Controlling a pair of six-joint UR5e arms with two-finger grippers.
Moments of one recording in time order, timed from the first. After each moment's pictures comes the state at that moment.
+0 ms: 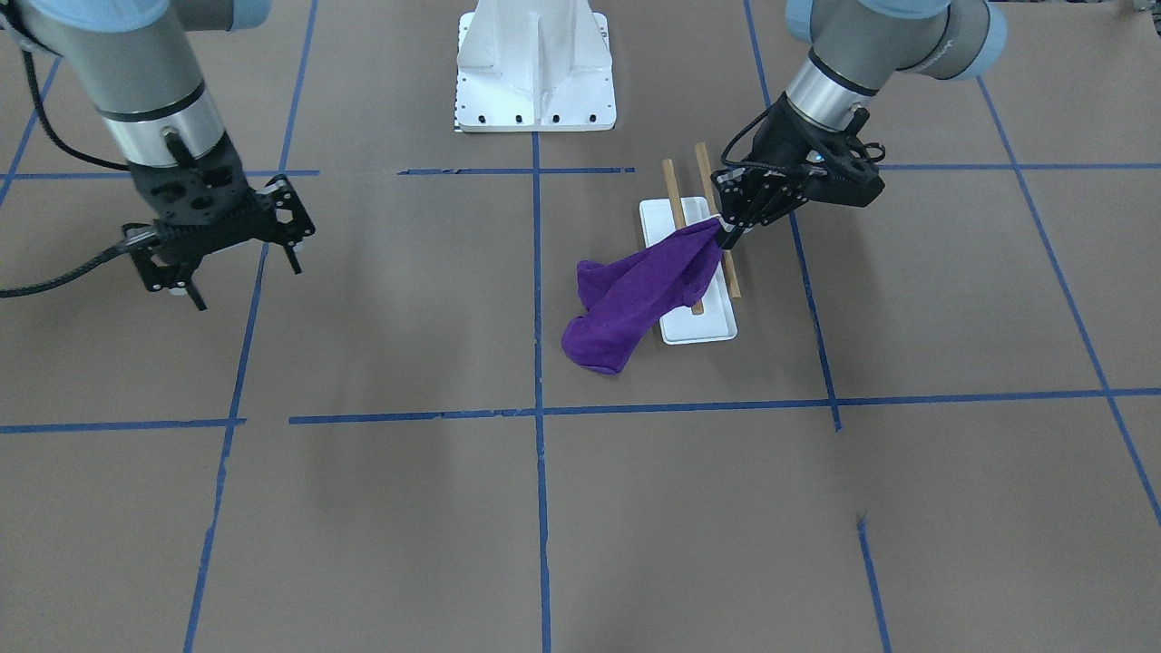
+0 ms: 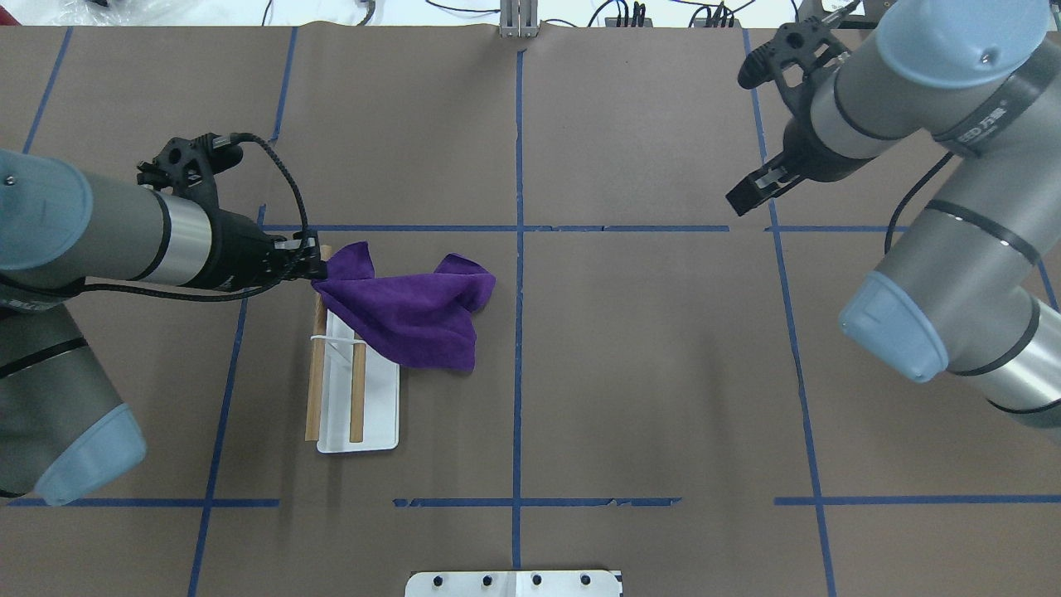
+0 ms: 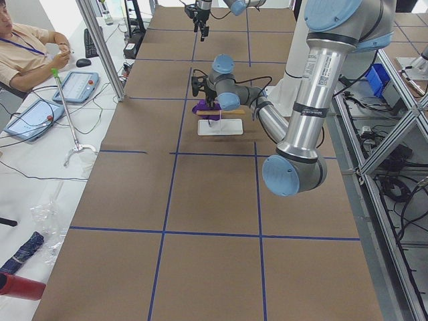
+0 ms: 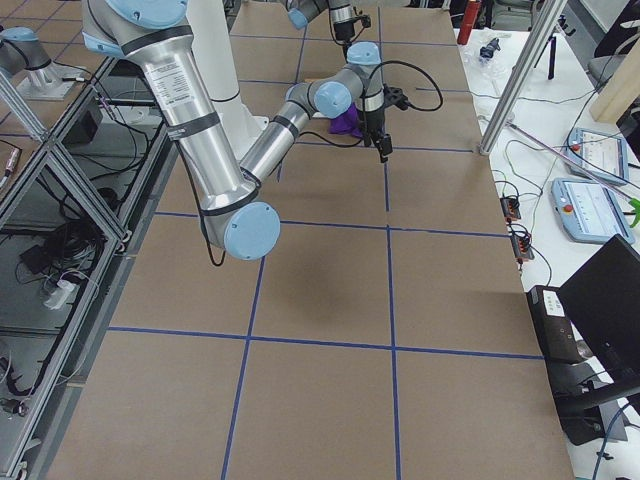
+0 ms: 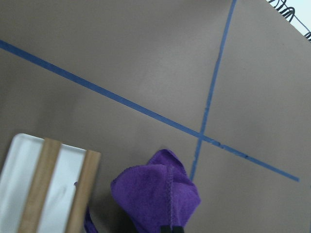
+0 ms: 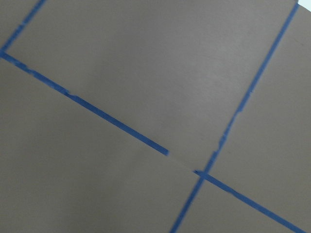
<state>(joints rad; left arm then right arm) -0.70 -1.78 -2.00 -2.04 -1.93 -1.35 0.90 -1.16 2.00 -1.78 1.94 0.35</state>
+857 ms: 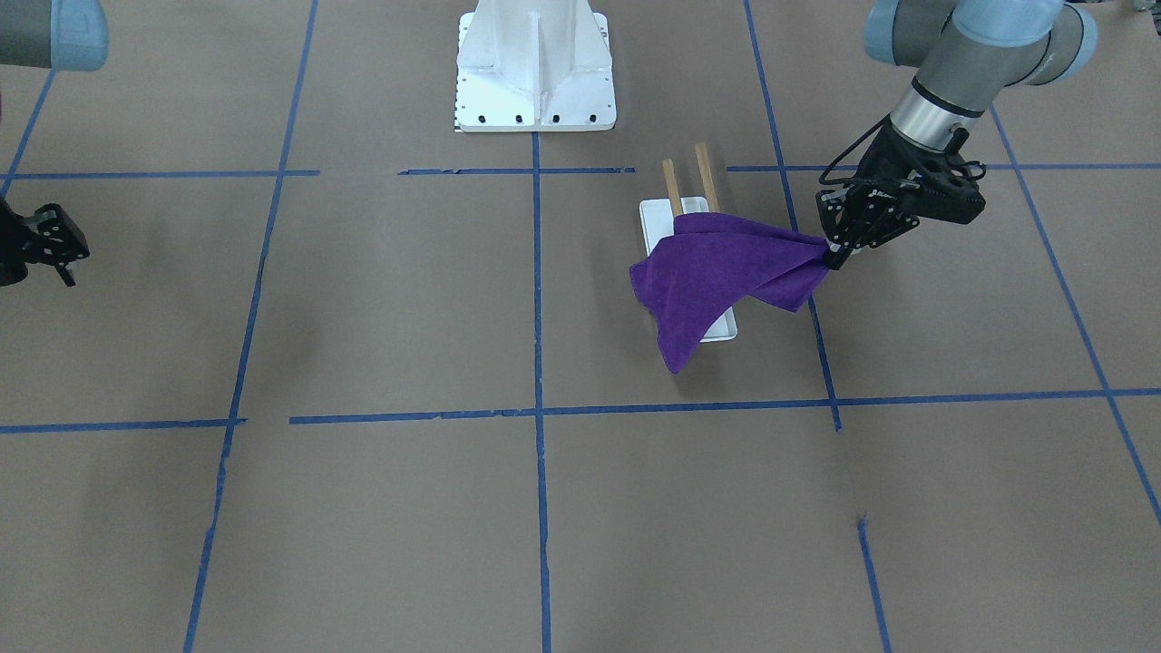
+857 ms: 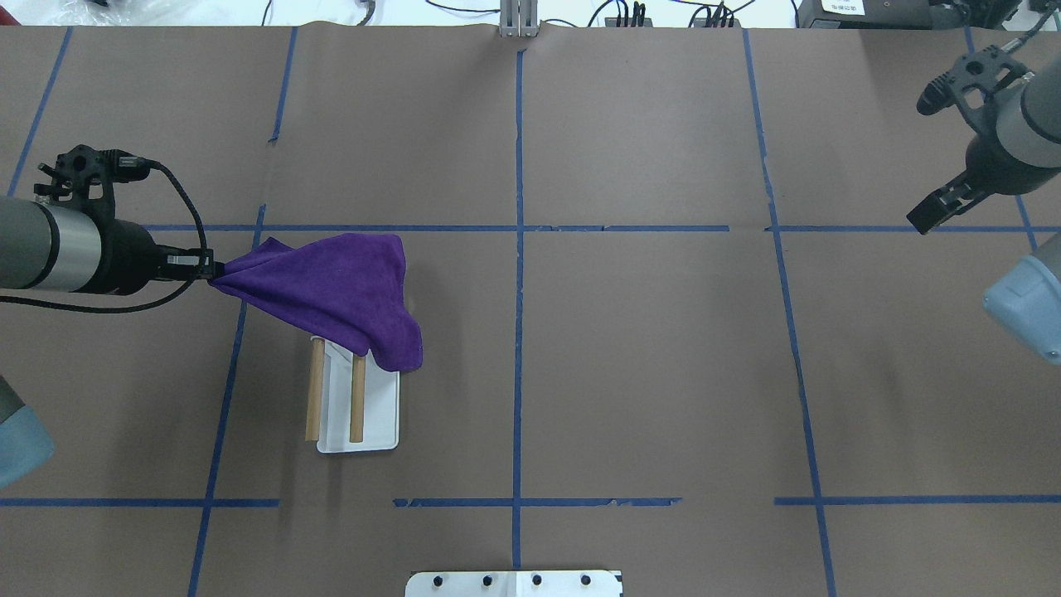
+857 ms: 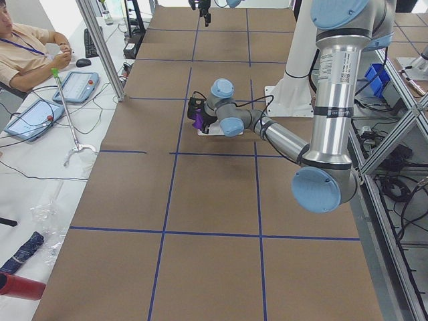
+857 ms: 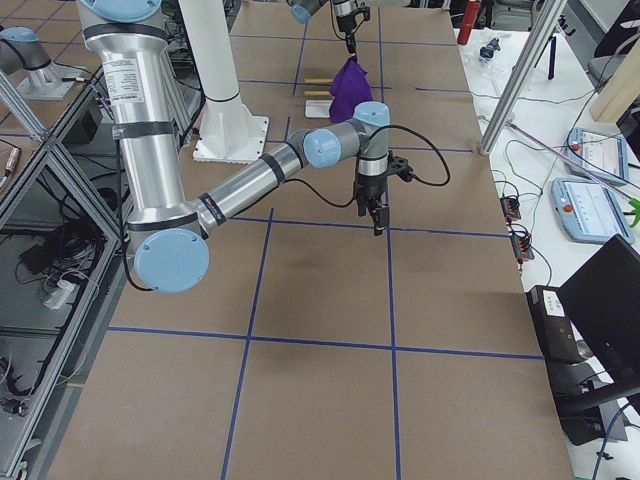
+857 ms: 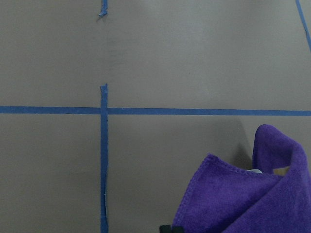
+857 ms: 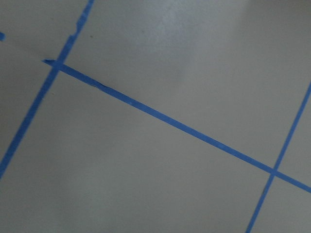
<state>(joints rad) -0.78 -1.62 -1.97 -2.14 -1.93 -1.08 1.09 -1.44 1.99 -1.80 1.96 0.16</state>
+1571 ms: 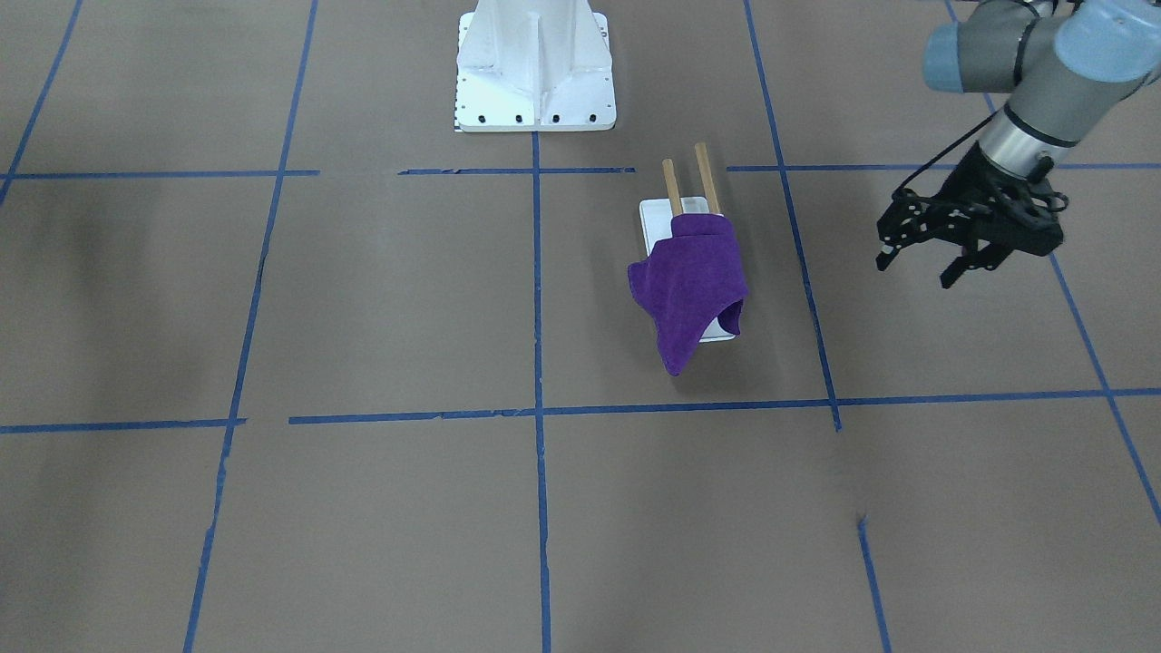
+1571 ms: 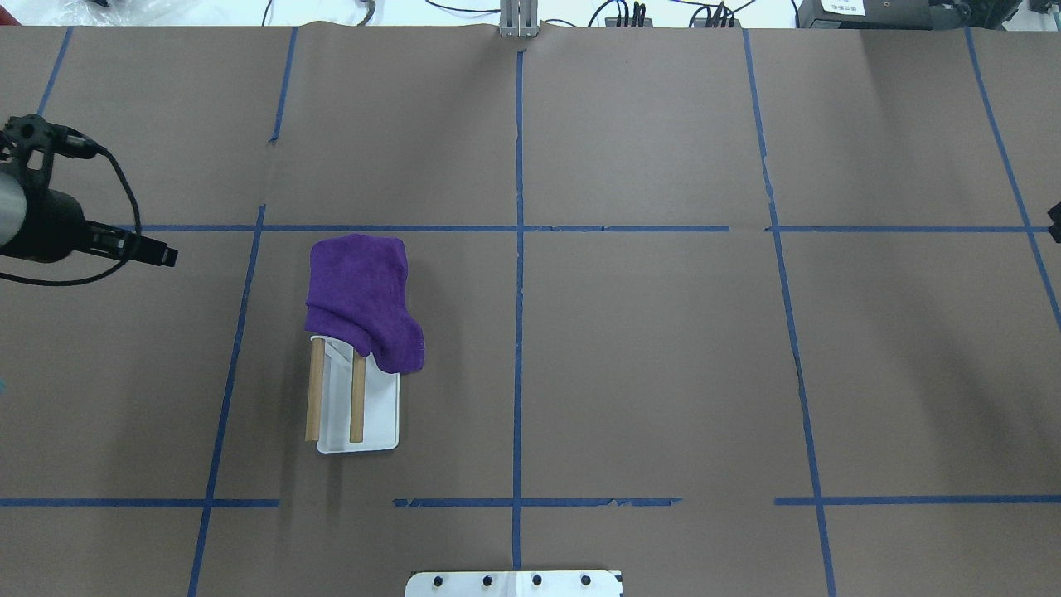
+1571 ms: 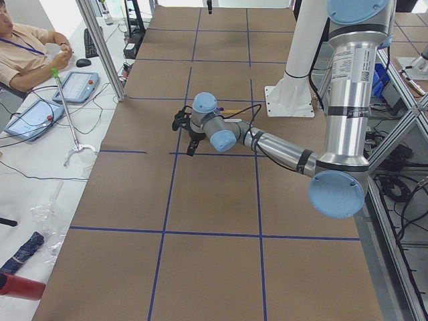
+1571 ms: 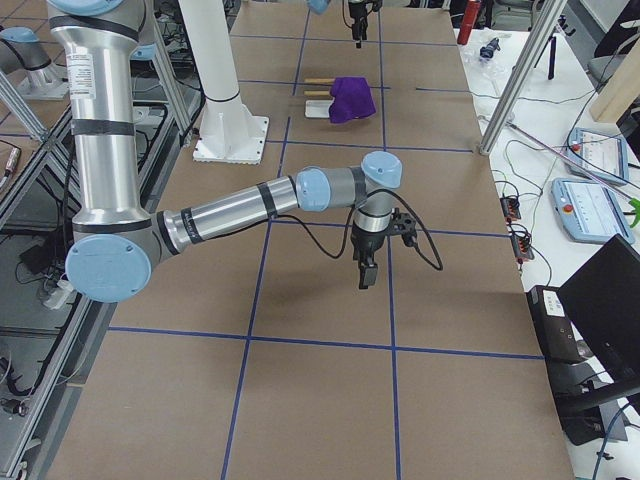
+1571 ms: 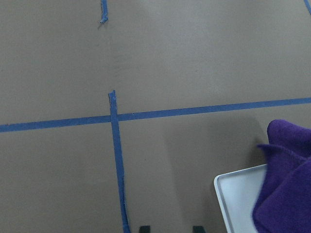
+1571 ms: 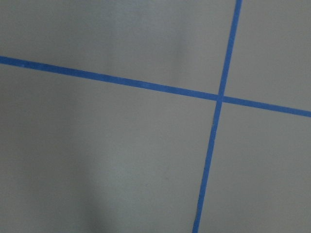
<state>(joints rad) -1.04 -1.59 -1.84 -2.04 -2.18 -0.58 1.34 -1.57 1.88 -1.80 2.15 0.11</state>
